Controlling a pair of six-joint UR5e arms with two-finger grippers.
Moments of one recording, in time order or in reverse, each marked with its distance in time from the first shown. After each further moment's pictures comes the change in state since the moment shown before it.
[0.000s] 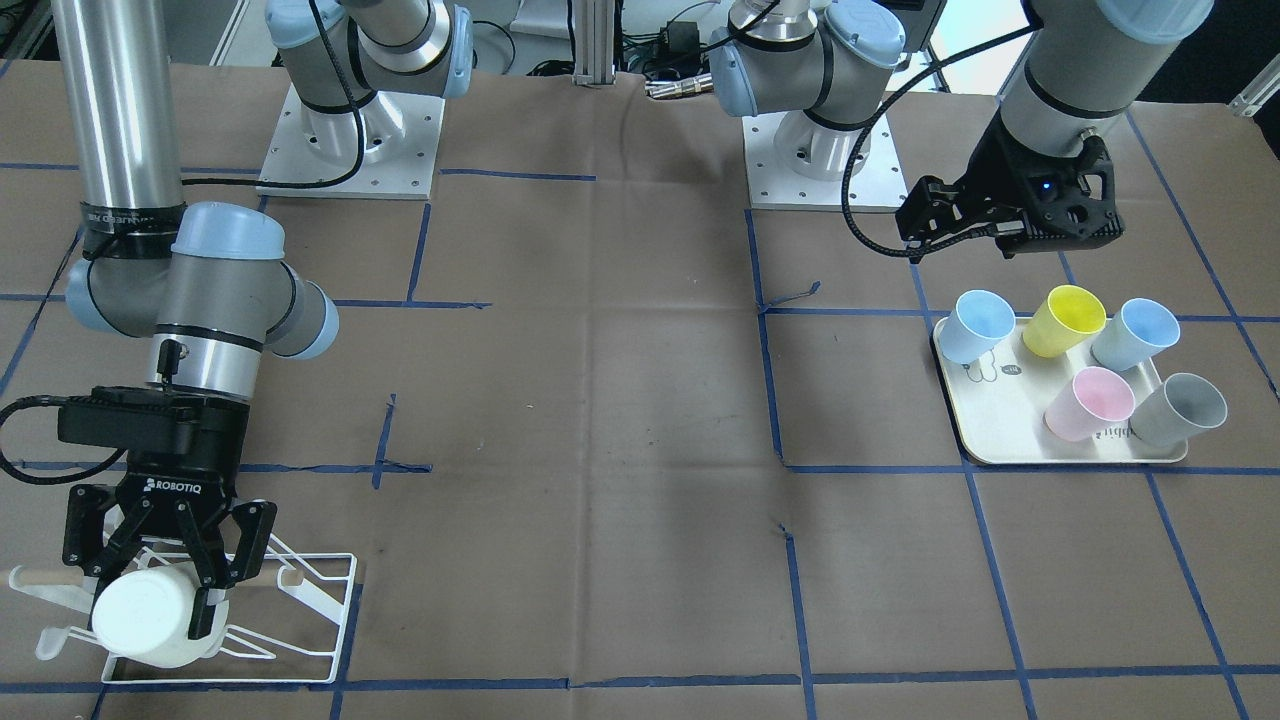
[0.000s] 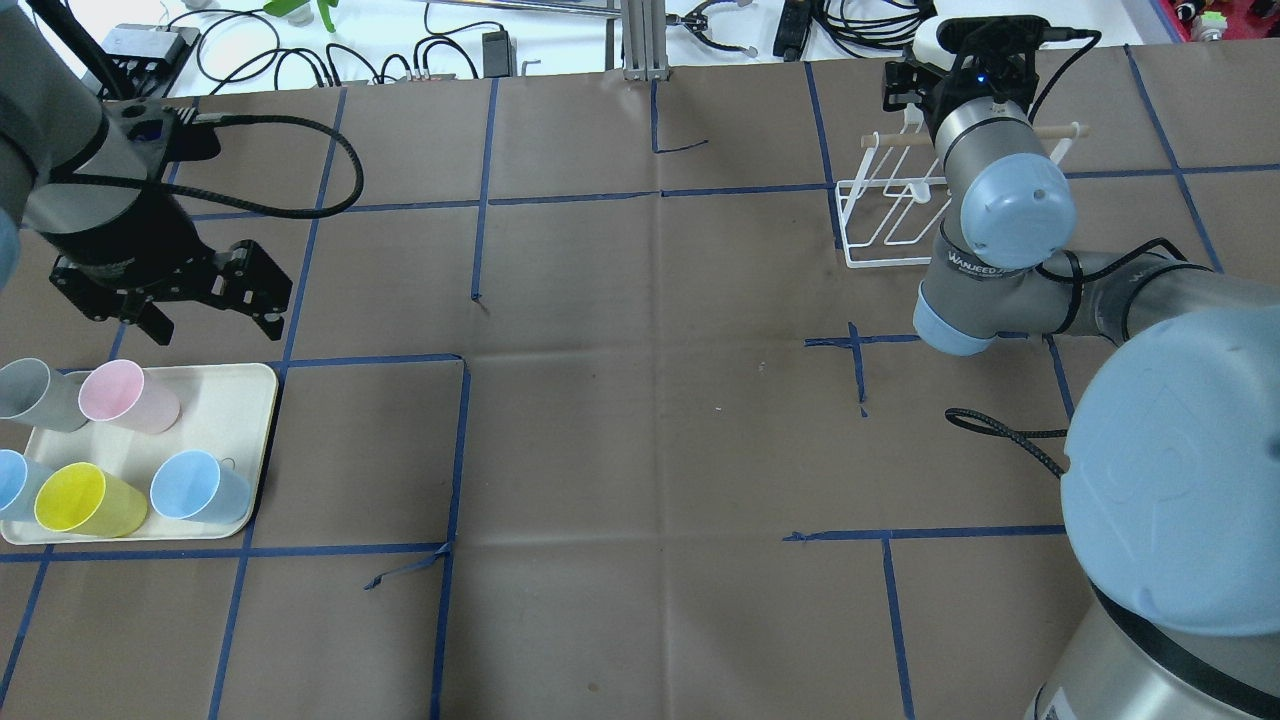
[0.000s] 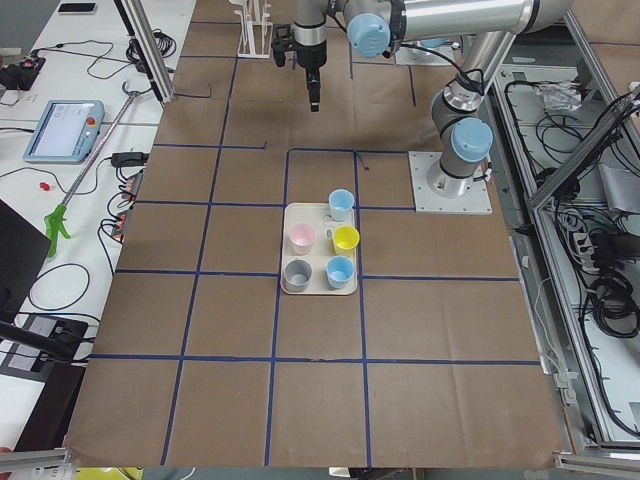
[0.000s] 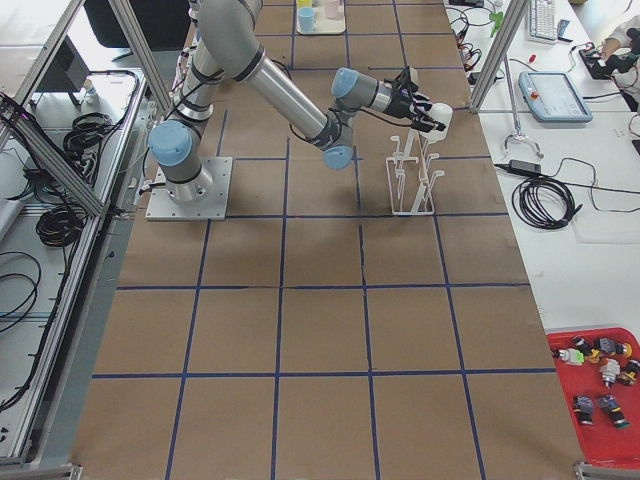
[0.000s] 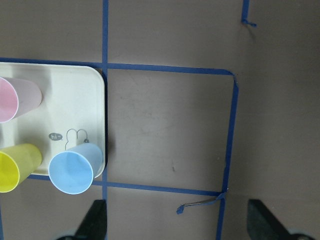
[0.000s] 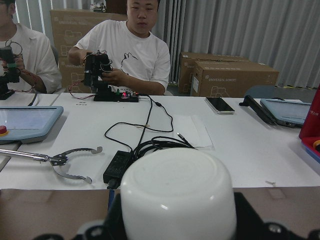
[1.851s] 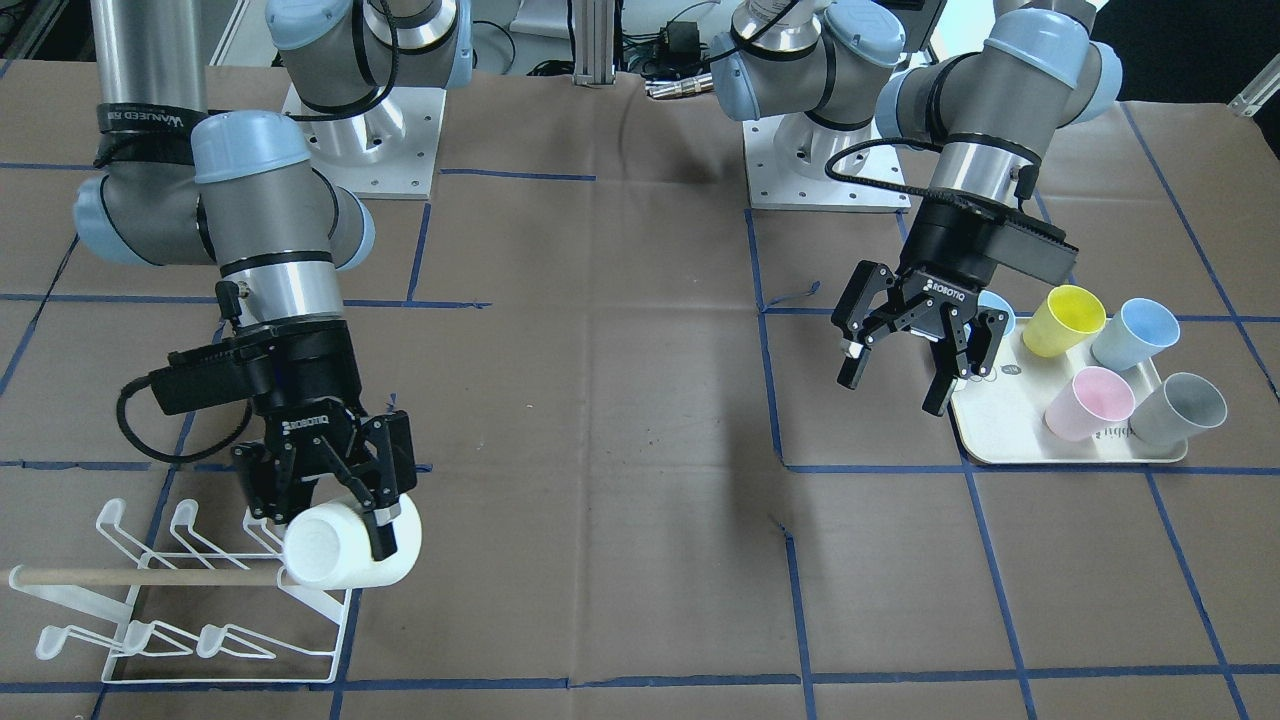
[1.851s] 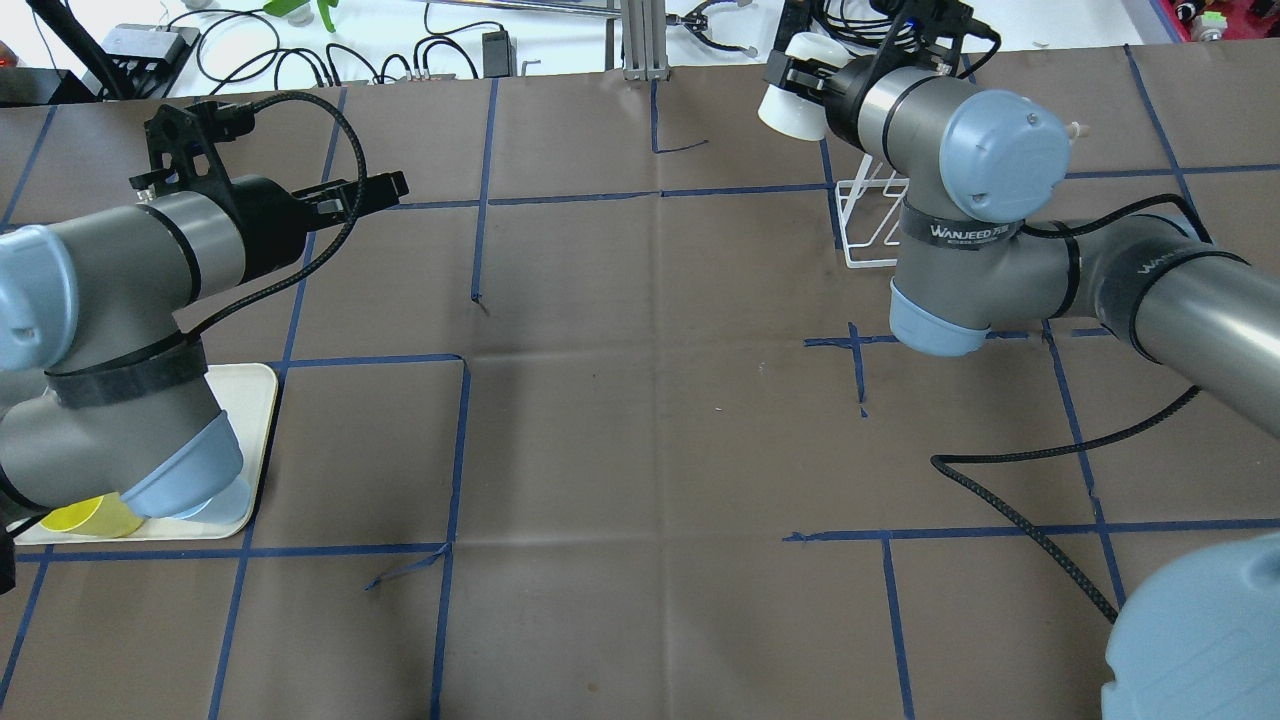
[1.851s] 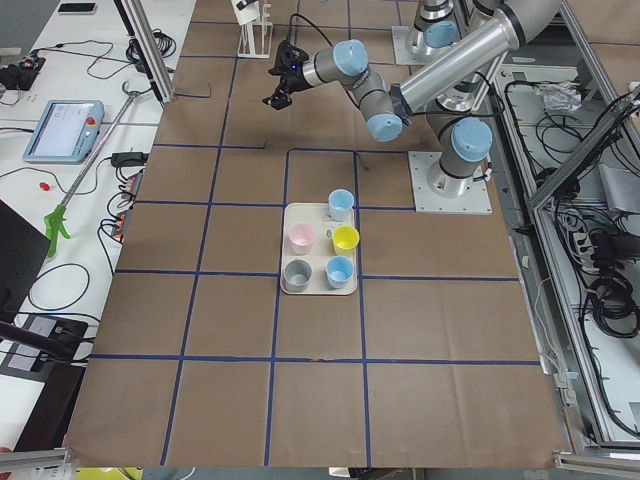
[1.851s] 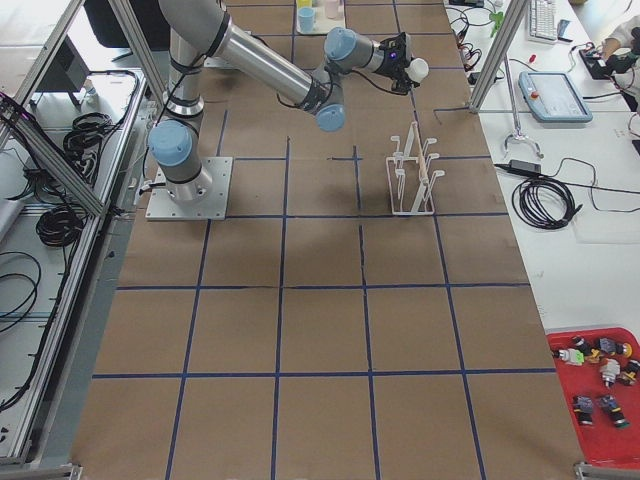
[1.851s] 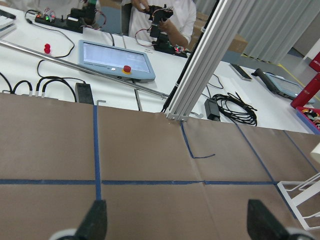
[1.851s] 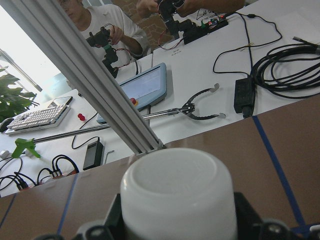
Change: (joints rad) left arm -0.036 -0.107 -0.354 1.263 -0.530 -0.222; right arm 0.101 -0.200 0.010 0.392 0.184 0.340
